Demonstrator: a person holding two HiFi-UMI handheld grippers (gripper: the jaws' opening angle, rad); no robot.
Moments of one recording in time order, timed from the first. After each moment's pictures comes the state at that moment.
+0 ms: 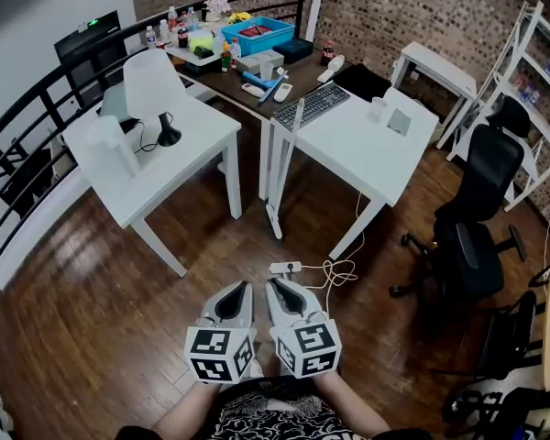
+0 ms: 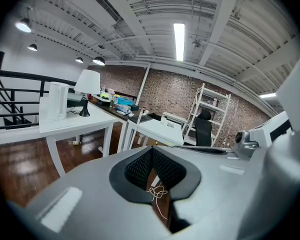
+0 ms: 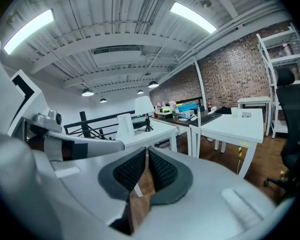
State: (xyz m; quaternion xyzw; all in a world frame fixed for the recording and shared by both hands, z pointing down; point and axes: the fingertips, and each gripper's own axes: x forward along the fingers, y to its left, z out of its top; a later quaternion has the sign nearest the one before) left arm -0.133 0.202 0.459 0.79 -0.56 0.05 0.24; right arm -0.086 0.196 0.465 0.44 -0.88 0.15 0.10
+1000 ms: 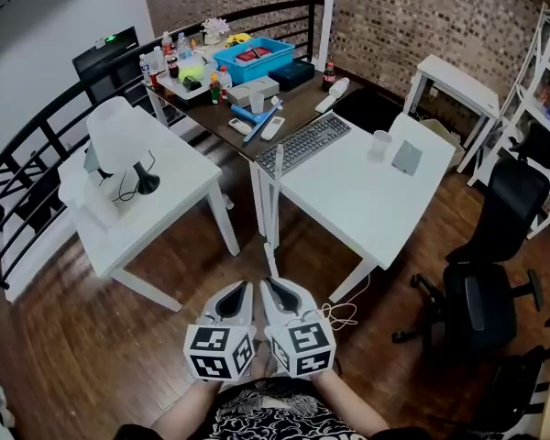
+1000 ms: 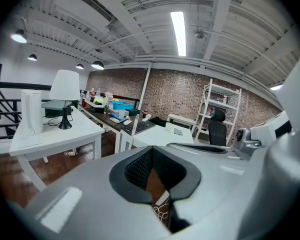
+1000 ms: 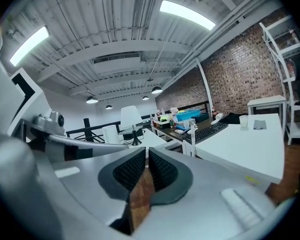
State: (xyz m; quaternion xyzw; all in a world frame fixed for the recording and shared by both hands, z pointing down) left arm -0.028 -0.007 0.442 0.77 -0.60 0.07 0.21; right arm 0.007 -0.015 0.443 0.40 -0.91 0.14 0.06
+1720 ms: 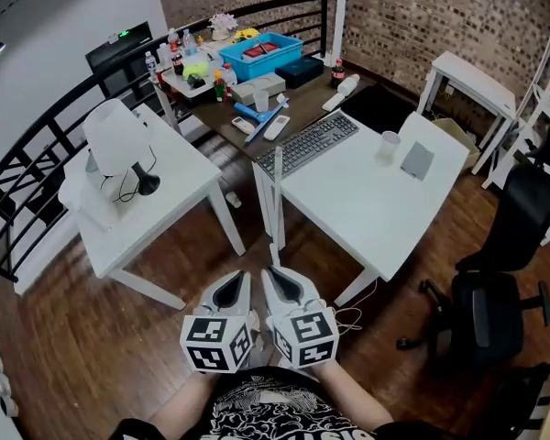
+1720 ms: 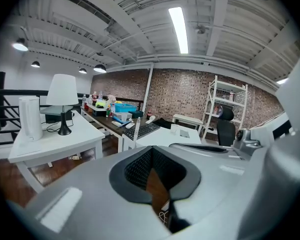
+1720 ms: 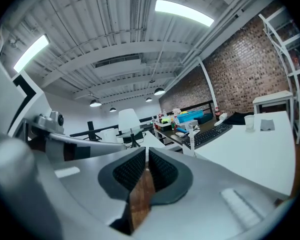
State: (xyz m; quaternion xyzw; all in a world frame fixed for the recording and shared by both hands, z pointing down) left arm -0.012 -0.060 0.440 0.75 -0.63 0.08 0.19; right arm 0.029 -0.072 0.443 0.37 -0.92 0.14 0.04
